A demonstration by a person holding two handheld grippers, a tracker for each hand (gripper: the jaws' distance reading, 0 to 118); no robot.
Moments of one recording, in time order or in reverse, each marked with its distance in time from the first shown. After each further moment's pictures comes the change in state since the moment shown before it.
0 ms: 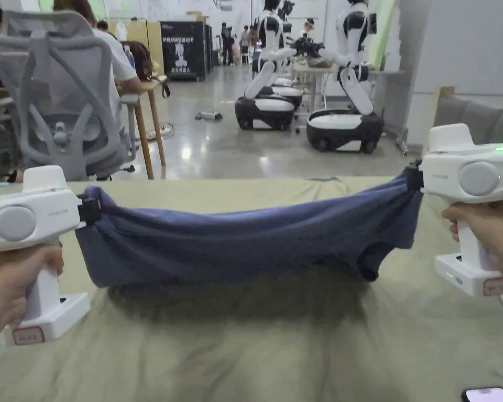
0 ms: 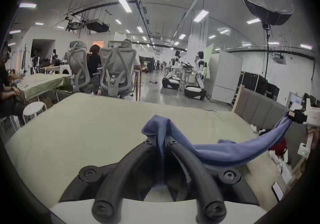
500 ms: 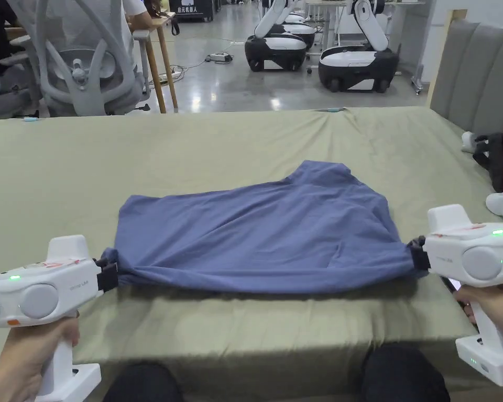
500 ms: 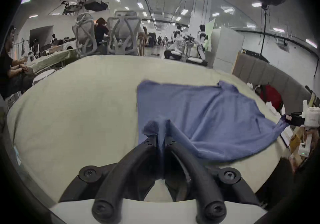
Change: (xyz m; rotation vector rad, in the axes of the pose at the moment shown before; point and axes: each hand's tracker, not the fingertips) left arm -0.043 -0.199 0.132 -0.255 0.040 -0.049; right arm -0.031 -0.233 0.113 -0.344 0.071 0.080
